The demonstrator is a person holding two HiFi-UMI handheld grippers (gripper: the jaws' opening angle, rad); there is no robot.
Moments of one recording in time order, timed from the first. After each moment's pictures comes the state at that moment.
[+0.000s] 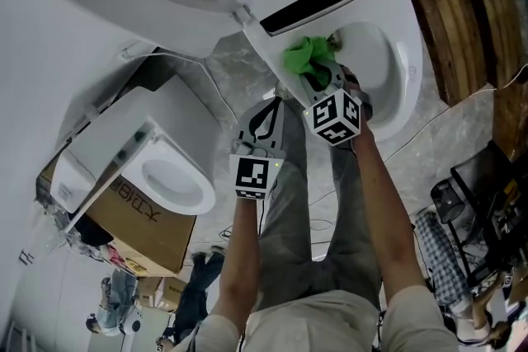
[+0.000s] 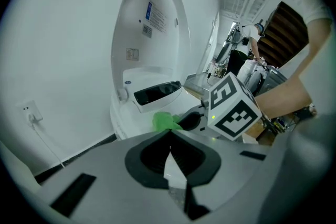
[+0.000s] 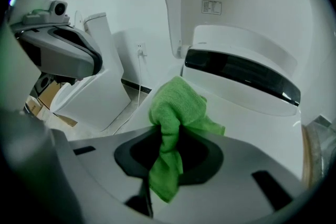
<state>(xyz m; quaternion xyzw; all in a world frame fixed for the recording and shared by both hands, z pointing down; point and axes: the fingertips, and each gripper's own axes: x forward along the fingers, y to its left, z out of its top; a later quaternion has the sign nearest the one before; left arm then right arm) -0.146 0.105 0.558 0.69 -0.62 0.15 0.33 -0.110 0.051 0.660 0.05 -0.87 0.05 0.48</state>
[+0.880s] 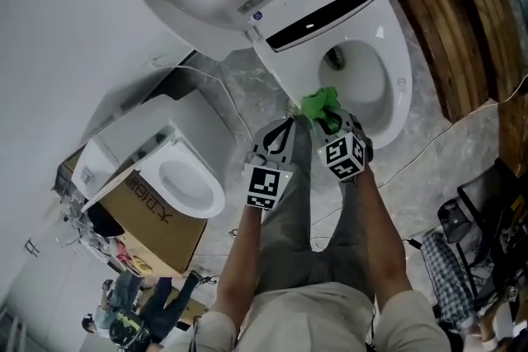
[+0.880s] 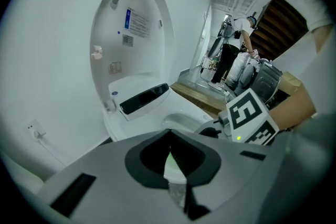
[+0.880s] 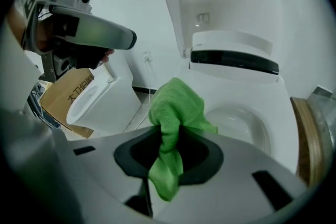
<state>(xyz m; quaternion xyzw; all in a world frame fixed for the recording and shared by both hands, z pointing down) -0.108 0.112 0.510 0.71 -0.60 0.19 0.33 -0.038 0.113 0.625 0.07 -0.87 0.14 0.46</state>
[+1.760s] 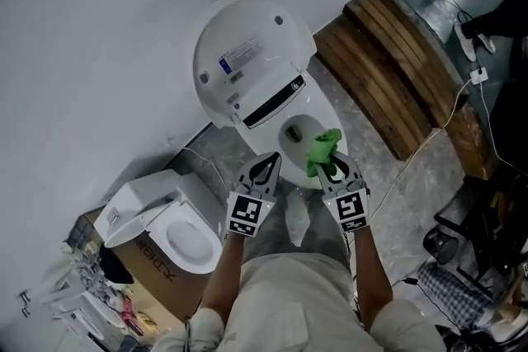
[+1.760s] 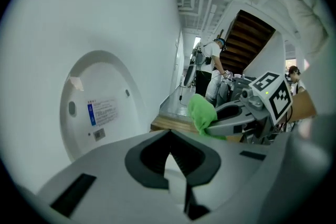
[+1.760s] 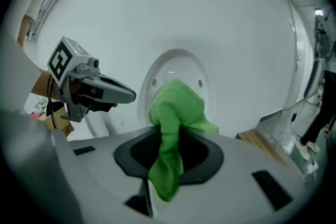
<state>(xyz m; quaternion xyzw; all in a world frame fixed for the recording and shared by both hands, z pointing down) -0.069 0.032 0.238 0.80 -0.55 0.13 0.19 0.030 0.006 0.260 0.27 -0.92 0.08 0.26</state>
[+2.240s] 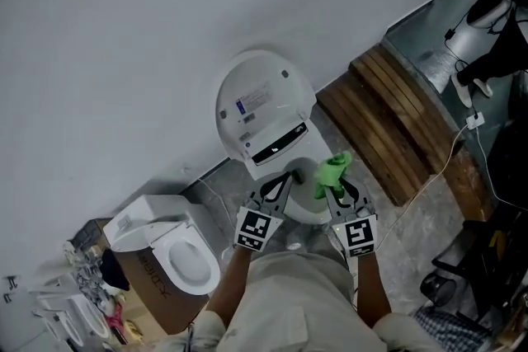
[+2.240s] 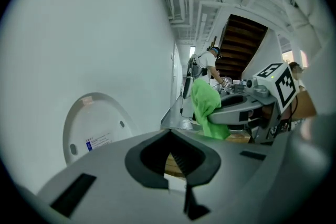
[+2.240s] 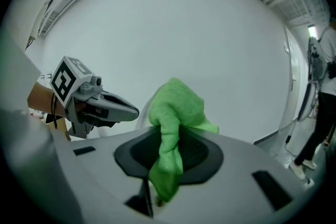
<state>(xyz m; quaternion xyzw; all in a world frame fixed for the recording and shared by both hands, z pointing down) -0.028 0.018 0.122 0.80 -0.57 0.11 0.12 0.066 -0.008 0.112 0.29 -0.94 0.02 0.17</state>
